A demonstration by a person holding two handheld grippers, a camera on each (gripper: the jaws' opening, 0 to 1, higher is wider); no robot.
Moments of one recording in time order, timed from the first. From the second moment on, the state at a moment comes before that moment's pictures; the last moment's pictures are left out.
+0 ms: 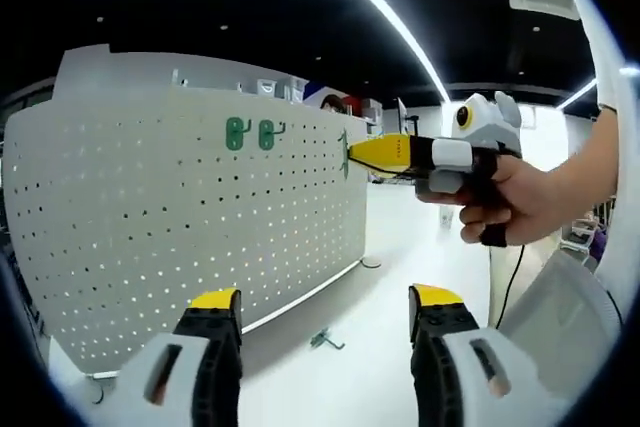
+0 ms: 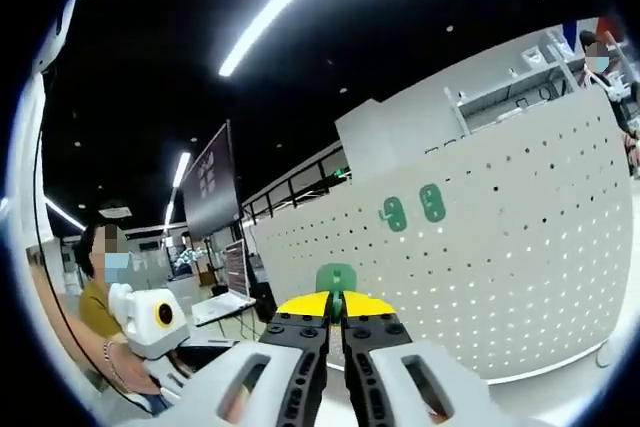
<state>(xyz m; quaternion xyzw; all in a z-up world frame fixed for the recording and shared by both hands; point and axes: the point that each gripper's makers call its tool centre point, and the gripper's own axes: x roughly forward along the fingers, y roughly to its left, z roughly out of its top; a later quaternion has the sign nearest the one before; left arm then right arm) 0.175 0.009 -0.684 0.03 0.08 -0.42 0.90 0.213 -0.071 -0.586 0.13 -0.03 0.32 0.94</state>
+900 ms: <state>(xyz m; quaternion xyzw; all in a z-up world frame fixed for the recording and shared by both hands) 0.158 0.043 -0.723 0.05 0.14 -0.41 0.90 0.281 -0.148 -0.548 0.05 -0.05 0.21 0.97</state>
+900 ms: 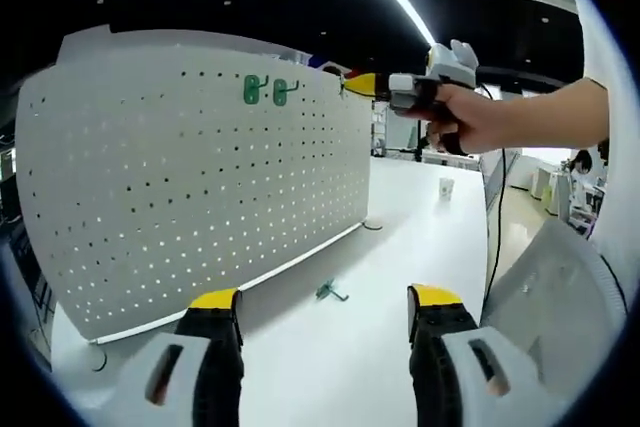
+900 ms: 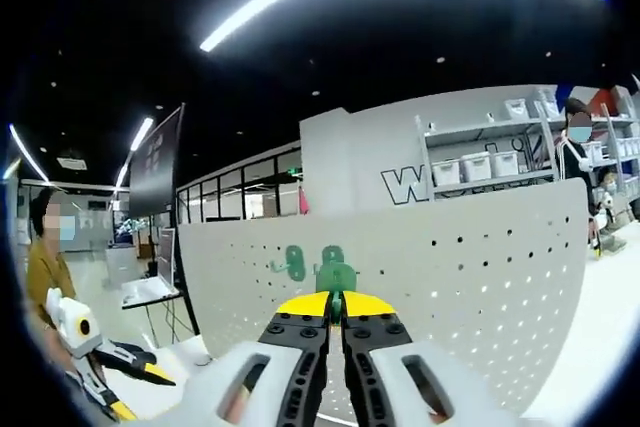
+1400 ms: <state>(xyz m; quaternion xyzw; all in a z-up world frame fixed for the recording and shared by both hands) 0.151 0.050 -0.736 0.05 0.16 -0.42 0.89 0.312 -0.159 -0.537 0.04 -0.05 0.19 0.98</state>
